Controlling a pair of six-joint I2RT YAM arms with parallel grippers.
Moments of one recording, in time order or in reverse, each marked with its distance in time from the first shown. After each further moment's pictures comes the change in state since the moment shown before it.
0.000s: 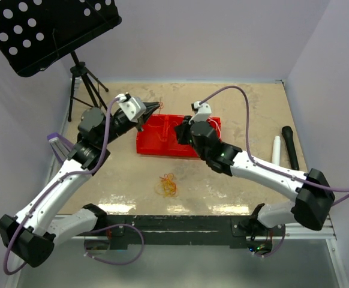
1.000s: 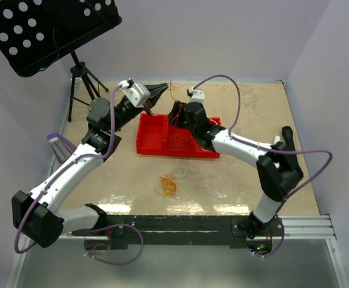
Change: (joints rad) left arm 0.000 0.206 0.075 0.323 -0.007 -0.062; right arm -0.236 0.415 0.203 0.075 -0.140 -0.006
